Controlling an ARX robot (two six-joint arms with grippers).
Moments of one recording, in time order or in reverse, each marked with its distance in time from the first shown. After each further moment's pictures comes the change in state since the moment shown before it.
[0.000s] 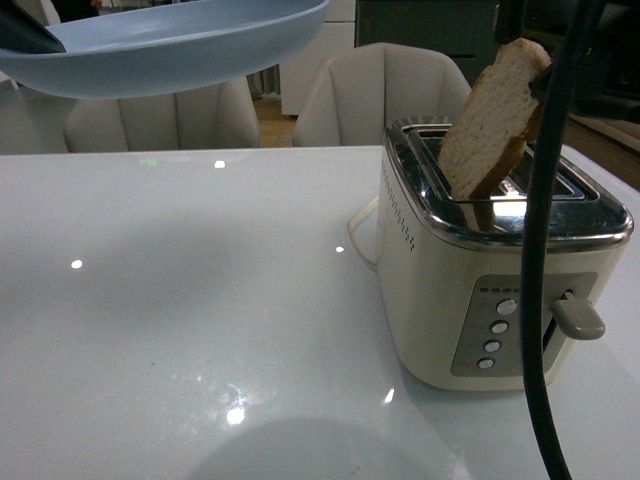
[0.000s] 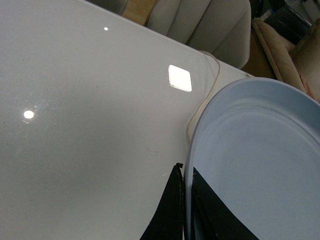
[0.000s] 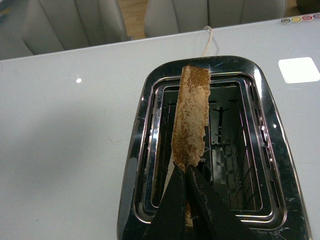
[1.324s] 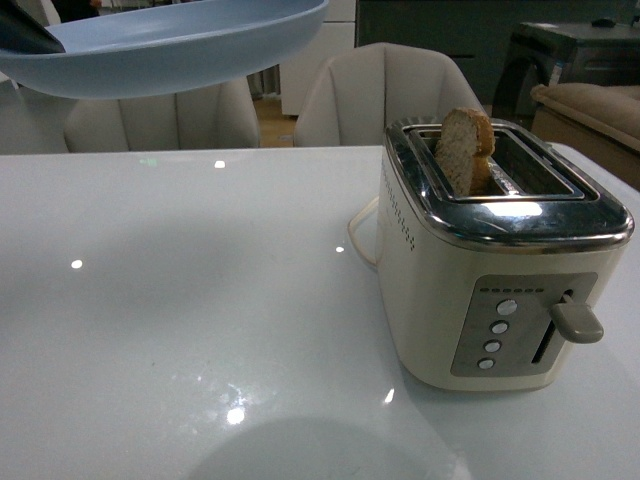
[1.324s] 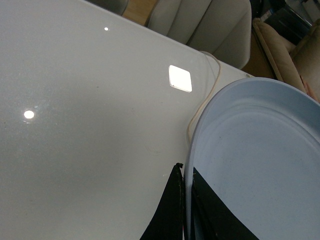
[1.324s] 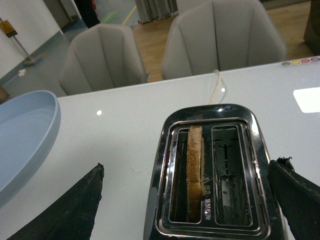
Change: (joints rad) left arm 0.000 0.000 0.000 0.000 0.000 0.000; right arm -0.028 -0.164 -0.011 0.000 -0.056 0.021
